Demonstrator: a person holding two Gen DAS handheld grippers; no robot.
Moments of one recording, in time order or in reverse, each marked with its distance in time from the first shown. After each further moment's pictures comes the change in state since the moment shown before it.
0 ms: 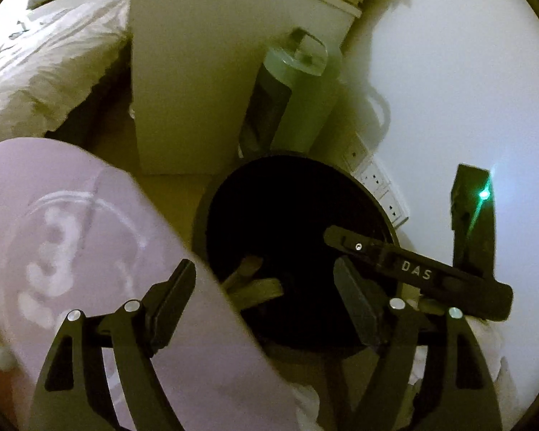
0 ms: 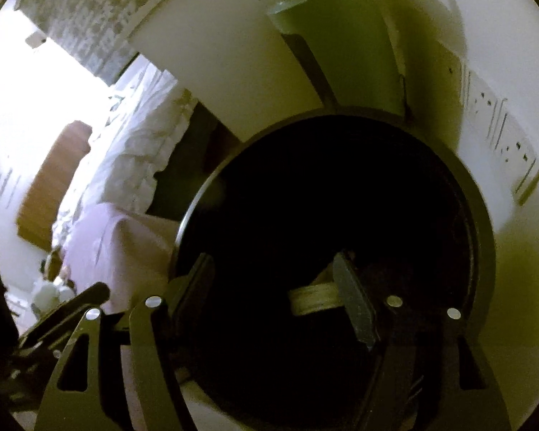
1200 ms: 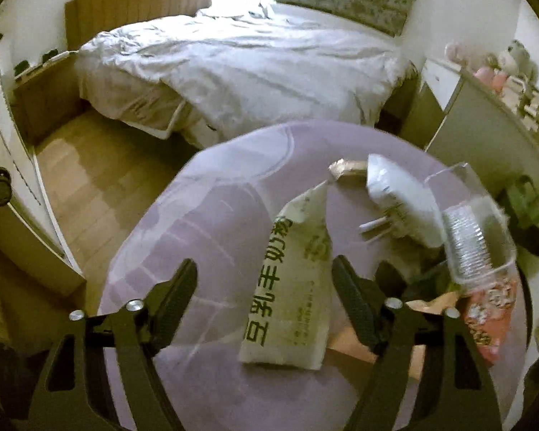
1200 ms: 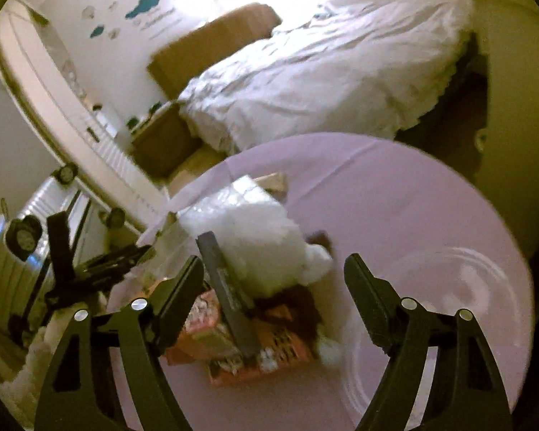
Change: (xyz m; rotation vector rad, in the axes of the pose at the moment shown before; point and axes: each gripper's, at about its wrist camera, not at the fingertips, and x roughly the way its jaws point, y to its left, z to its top) left arm -0.233 0.324 -0.146 -0.518 -0.180 0.577; right arm 0.076 0.366 -0.071 -0.721 0.237 0.368
